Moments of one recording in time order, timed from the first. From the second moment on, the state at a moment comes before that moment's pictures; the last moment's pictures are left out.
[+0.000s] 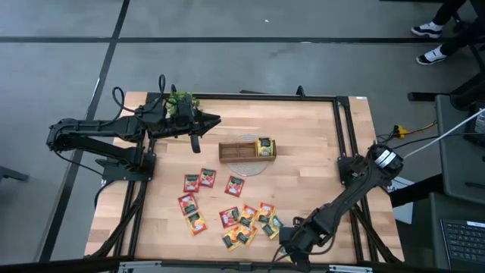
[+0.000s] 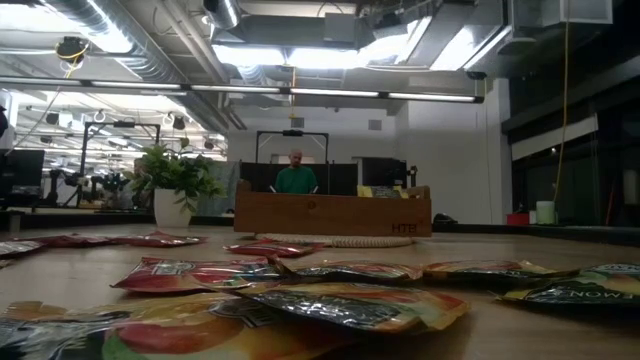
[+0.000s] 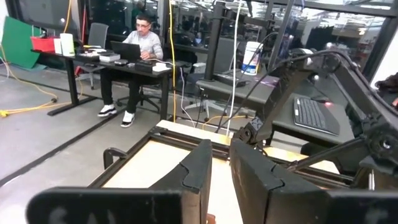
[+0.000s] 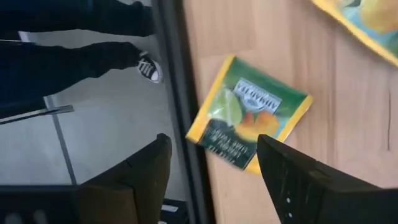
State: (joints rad) left arm 0.07 0.96 0.91 0.02 -0.21 -0.16; right arm 0.77 1.86 1.25 -0.53 -0.17 1.00
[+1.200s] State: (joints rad) left arm 0.07 0.96 0.91 0.02 -0.21 -0.16; right arm 0.75 2.00 1.25 -0.56 -0.09 1.04
